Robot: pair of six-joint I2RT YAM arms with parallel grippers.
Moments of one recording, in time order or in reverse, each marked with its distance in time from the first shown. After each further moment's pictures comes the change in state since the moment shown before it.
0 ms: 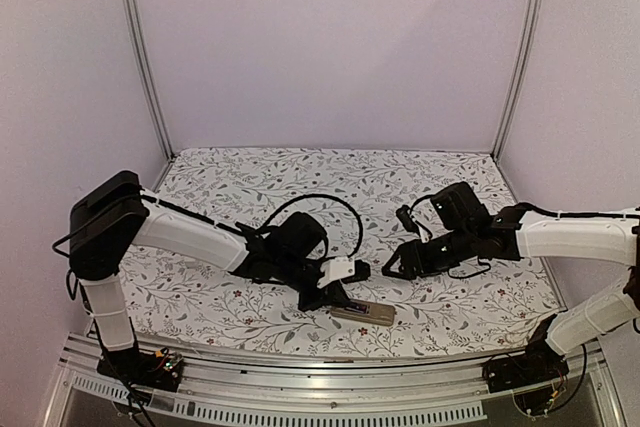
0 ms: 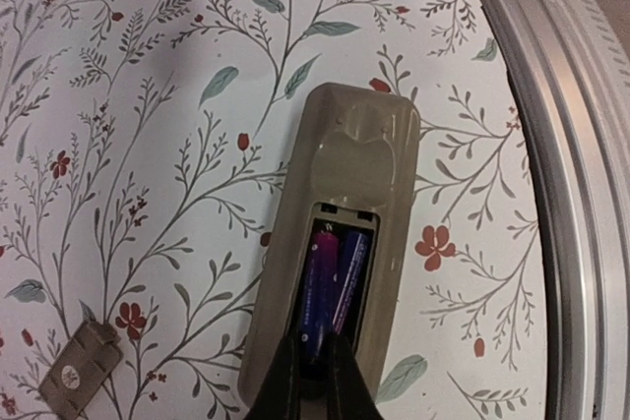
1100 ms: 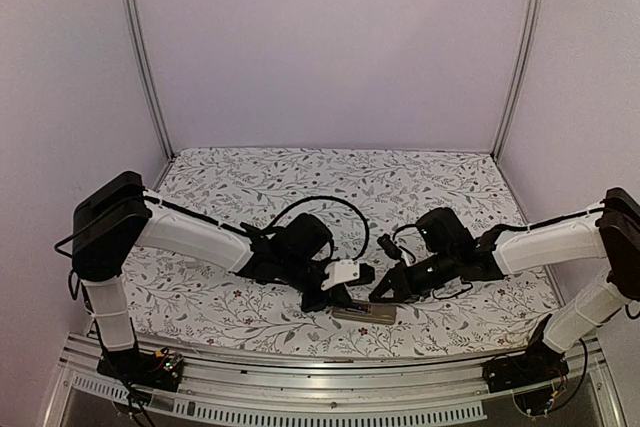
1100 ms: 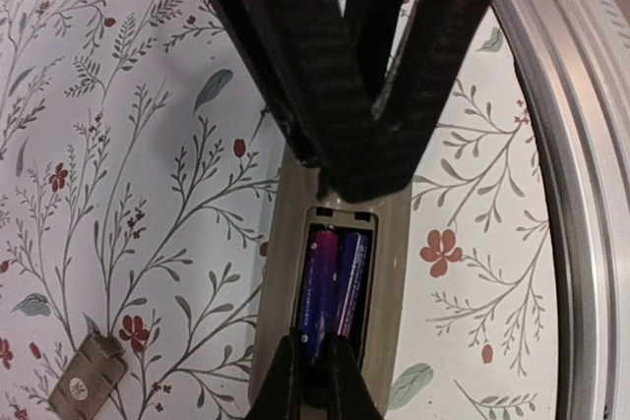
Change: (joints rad) left arm -0.022 0.018 0.034 -0.031 -0.037 0.034; right arm 0.061 0.141 -0.111 0.291 -0.222 0.144
